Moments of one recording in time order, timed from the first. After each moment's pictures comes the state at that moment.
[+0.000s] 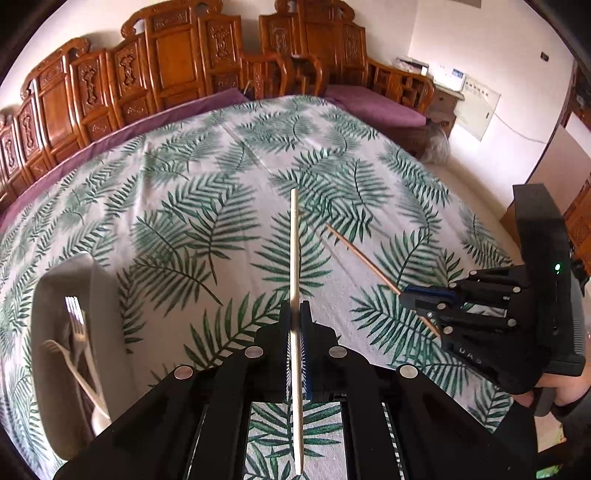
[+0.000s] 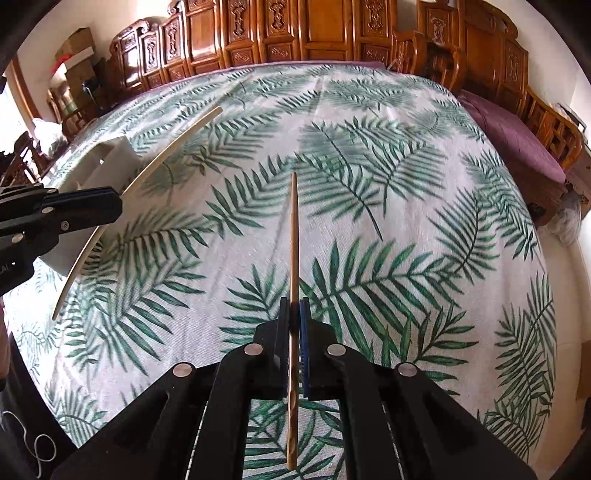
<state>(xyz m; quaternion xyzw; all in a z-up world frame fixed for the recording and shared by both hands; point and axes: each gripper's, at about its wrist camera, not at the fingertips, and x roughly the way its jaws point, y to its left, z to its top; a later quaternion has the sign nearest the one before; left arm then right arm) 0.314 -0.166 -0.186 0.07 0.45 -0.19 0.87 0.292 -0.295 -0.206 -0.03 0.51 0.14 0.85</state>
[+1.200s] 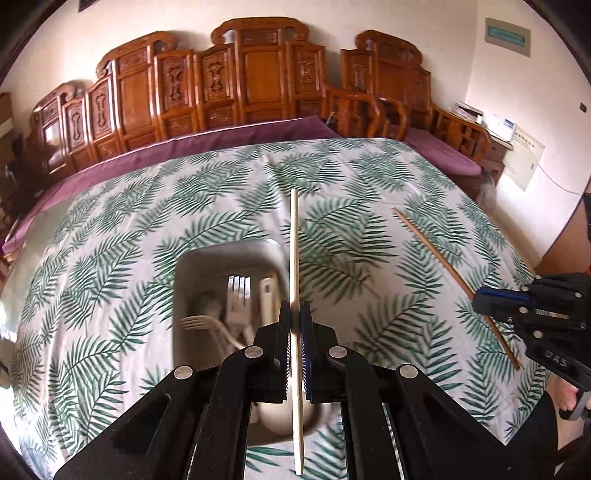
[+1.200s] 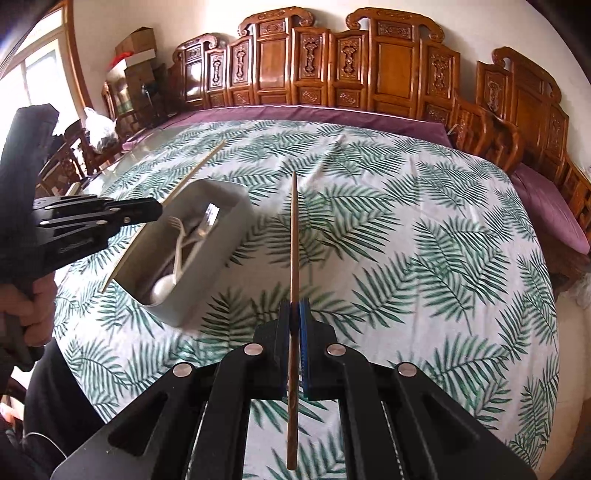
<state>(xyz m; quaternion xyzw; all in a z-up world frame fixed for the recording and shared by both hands) 0.301 -0.003 -0.150 0.03 0.41 -0.09 0.91 0.277 -0.171 -0.125 -0.05 0.44 0.23 0.87</state>
